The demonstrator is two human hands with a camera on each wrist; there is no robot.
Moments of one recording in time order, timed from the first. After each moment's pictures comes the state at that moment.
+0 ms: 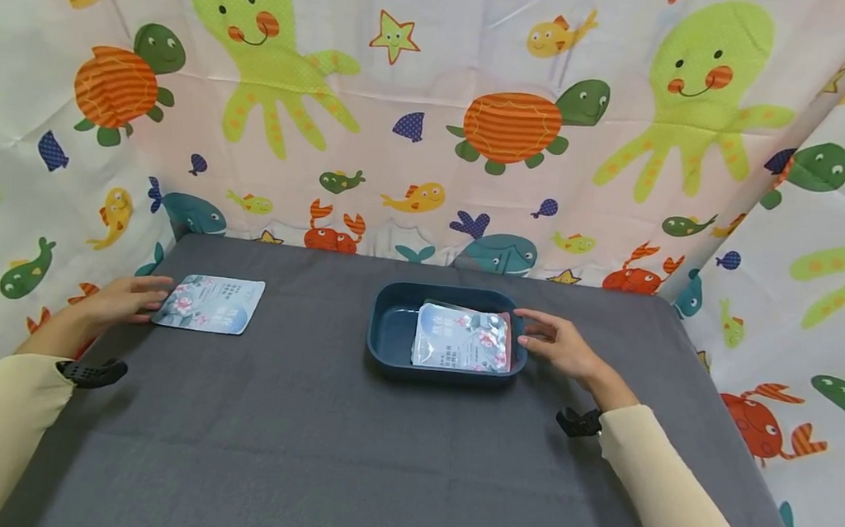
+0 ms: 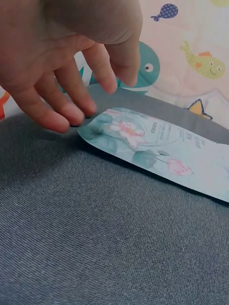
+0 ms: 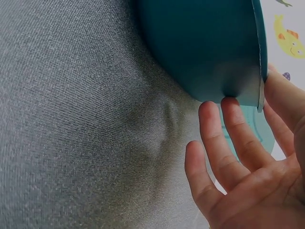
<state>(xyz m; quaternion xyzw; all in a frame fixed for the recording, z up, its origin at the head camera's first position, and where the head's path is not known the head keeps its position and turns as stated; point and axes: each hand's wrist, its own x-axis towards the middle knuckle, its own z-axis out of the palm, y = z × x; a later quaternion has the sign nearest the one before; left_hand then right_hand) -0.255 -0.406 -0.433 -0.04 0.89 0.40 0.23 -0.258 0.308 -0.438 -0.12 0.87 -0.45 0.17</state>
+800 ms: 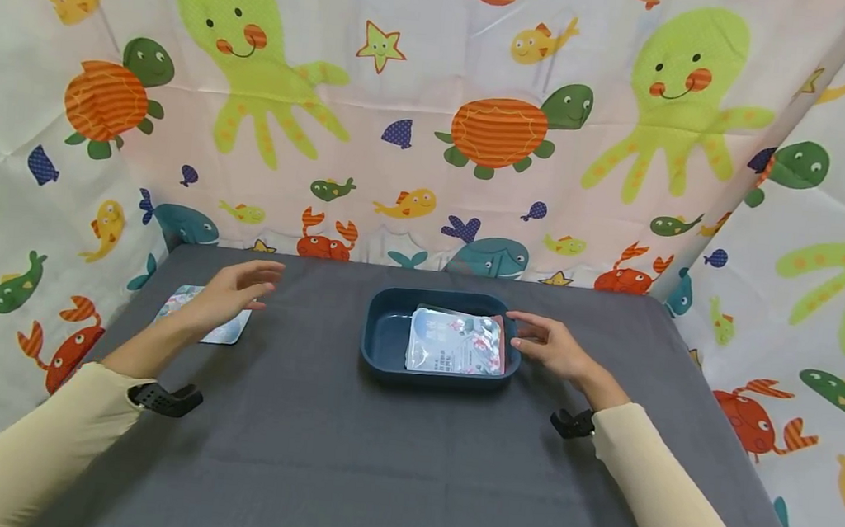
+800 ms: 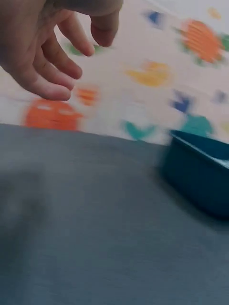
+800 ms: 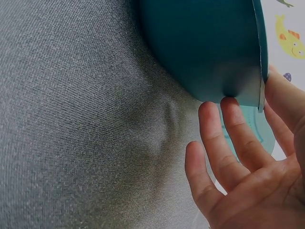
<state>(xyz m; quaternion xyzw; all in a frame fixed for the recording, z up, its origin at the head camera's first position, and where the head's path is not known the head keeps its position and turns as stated) -0.247 -0.219 -0.391 0.12 0.86 0.49 0.08 -0.256 0.311 -0.443 -0.13 0.87 -0.45 0.16</state>
